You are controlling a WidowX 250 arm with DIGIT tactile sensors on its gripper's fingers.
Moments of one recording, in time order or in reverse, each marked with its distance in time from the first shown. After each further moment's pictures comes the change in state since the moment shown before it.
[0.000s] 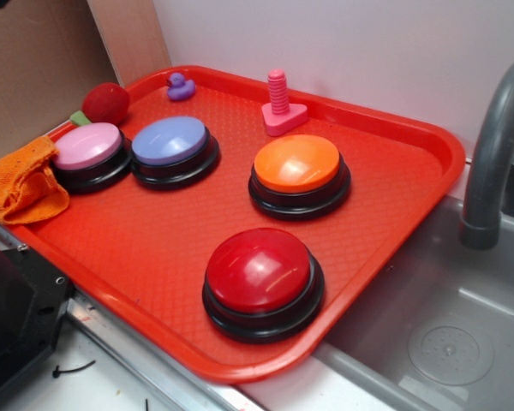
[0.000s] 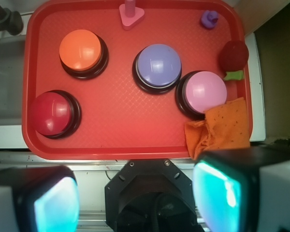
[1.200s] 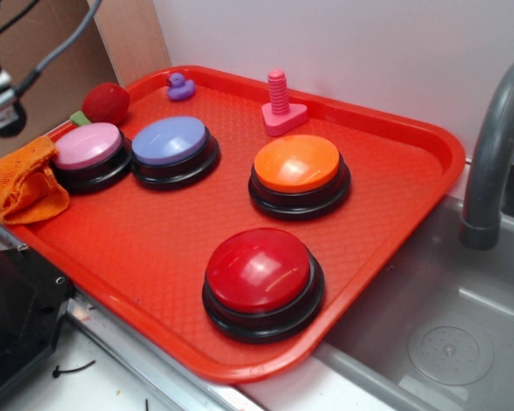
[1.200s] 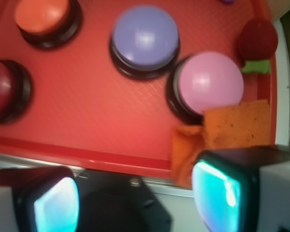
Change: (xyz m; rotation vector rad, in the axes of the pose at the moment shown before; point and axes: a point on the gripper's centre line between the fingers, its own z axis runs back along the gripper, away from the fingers) arm -0.014 0.071 -0.098 -0.018 -0.029 -0.126
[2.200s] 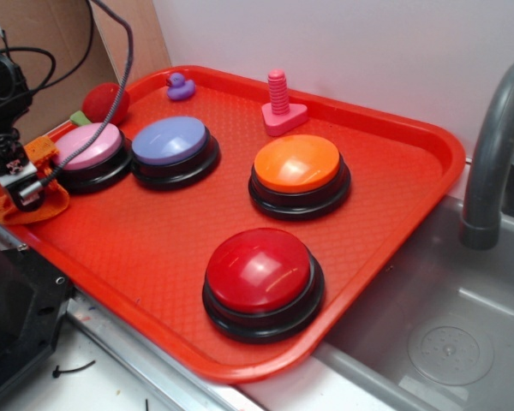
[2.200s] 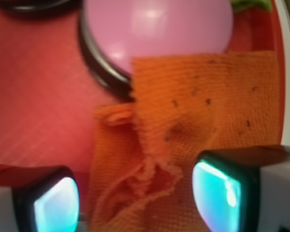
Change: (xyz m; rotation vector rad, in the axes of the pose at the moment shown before) arm -0.013 0.052 -0.085 0.123 0.133 0.011
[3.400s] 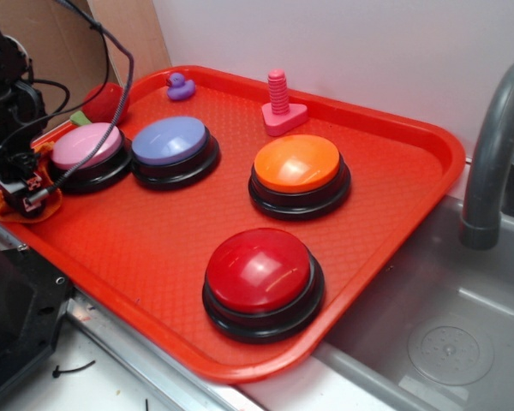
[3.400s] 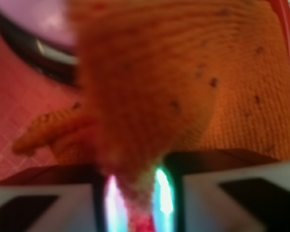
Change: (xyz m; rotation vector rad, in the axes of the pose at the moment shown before) arm 0.000 0.011 -0.019 0.042 0.144 0.147
